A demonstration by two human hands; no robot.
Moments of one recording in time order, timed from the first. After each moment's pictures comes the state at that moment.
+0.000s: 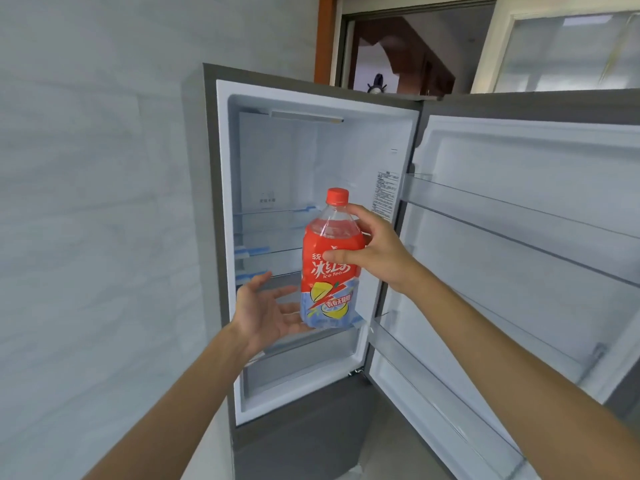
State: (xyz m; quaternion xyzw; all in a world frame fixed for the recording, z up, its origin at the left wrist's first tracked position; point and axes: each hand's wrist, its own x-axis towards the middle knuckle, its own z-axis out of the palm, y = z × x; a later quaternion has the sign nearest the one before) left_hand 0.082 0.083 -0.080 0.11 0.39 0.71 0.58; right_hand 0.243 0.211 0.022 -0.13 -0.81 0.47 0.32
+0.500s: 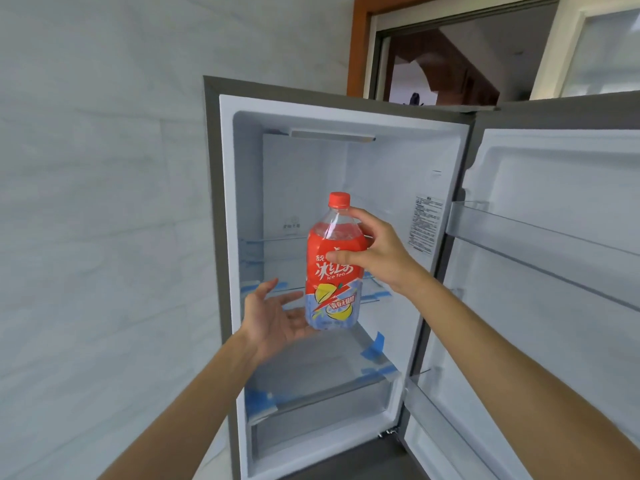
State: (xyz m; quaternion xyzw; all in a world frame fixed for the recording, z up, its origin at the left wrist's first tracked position) left_hand 0.003 0.168 -0.075 0.11 0.39 0.75 0.51; right_hand 0.138 0.318 0.024 -0.07 -0.81 0.50 0.31
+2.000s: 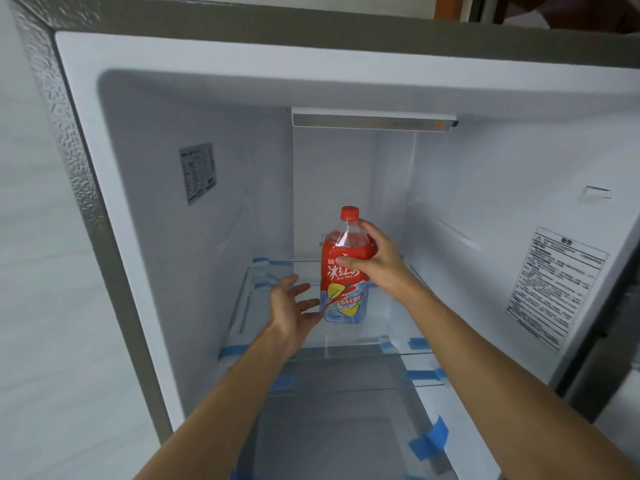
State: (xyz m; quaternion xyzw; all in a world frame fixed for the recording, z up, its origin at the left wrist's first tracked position) left_hand -0.147 0.361 -0.079 -0.01 0.46 0.83 0.30; right_hand -0.103 0.532 -0.031 -0.05 -0.79 0.55 0.25
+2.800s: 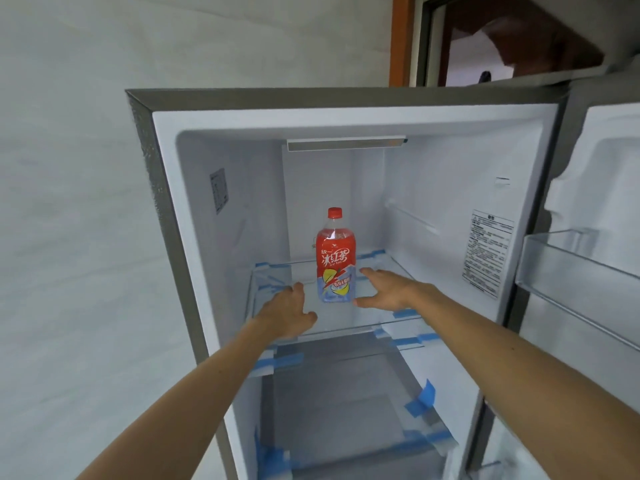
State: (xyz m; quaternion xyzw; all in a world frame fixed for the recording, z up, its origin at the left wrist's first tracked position) left_hand -0.104 0.289 -0.050 0.36 0.91 0.17 0.06; right_hand 0.008 0.485 -0.019 -0.17 -0.97 0.17 -0.02
